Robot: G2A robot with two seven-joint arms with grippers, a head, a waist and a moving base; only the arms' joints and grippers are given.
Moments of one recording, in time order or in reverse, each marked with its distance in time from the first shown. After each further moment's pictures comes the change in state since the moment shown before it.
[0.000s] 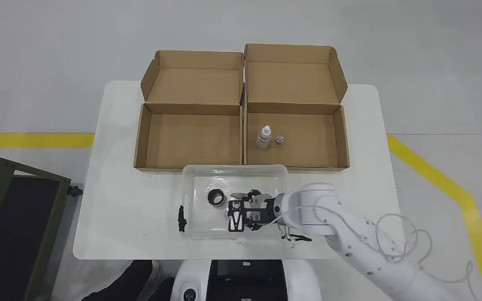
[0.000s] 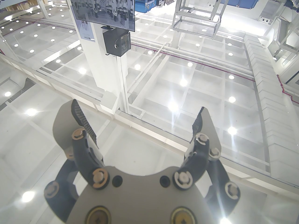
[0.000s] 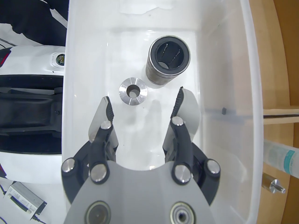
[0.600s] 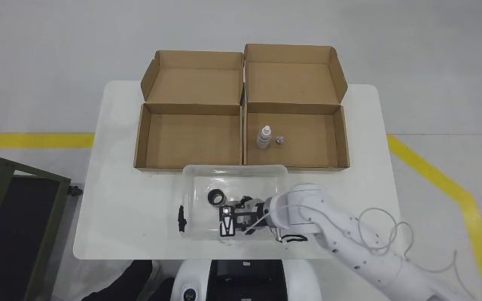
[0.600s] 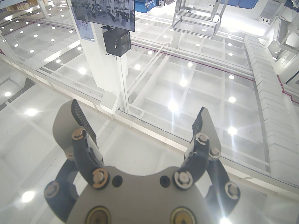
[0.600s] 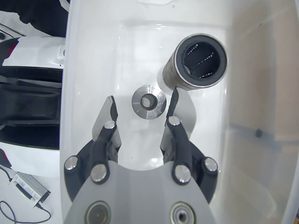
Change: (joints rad) left arm 0.000 0.000 0.000 0.000 0.000 0.000 0.000; right arm 0.062 -0.043 -0.104 0.092 0.014 0.001 0.016
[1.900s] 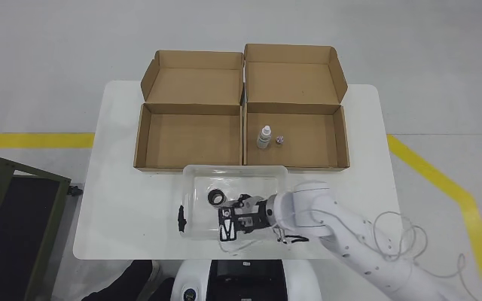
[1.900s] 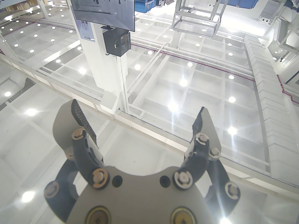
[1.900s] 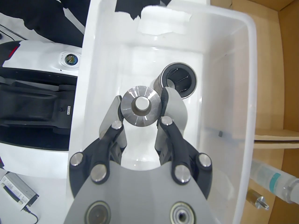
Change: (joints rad) left arm 0.000 0.000 0.000 0.000 0.000 0.000 0.000; right arm -0.036 0.018 0.097 -0.167 0.034 -0.050 0.051
